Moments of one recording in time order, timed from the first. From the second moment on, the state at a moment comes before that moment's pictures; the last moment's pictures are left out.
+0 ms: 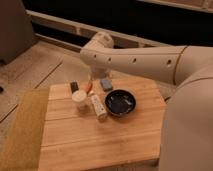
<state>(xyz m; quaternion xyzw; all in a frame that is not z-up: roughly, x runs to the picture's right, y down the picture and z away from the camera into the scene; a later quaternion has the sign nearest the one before) -0.018 -0.050 0.731 -0.12 0.11 0.67 0.72</state>
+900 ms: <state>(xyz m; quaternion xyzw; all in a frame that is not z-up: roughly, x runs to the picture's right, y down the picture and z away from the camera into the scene) -0.003 -0.068 0.765 -0.07 0.09 0.63 0.77</state>
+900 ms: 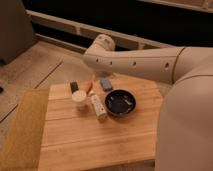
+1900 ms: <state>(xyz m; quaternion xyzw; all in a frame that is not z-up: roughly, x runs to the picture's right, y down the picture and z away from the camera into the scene) 0.047 -0.087 0.855 -0.15 0.08 0.61 0.78</state>
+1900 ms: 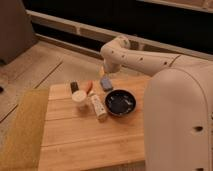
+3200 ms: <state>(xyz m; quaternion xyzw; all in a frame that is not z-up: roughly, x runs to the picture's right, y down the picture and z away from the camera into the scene) 0.063 -0.106 0.902 -0.18 0.04 0.65 0.74</state>
